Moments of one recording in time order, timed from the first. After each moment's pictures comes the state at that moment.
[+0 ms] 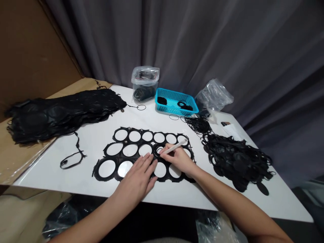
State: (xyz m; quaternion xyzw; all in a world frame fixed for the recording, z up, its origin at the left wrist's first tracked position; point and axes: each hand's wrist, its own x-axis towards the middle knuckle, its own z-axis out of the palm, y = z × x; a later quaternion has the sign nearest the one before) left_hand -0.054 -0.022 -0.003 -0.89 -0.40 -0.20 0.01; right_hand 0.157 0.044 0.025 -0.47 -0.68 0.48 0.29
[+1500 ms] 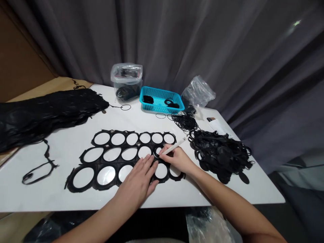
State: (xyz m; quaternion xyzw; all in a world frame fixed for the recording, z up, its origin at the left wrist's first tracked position) left_hand -0.007 -0.011 -0.012 -0.91 -0.37 -0.21 -0.01; right_hand 0.207 0.042 0.027 -0.50 -0.66 0.46 0.30
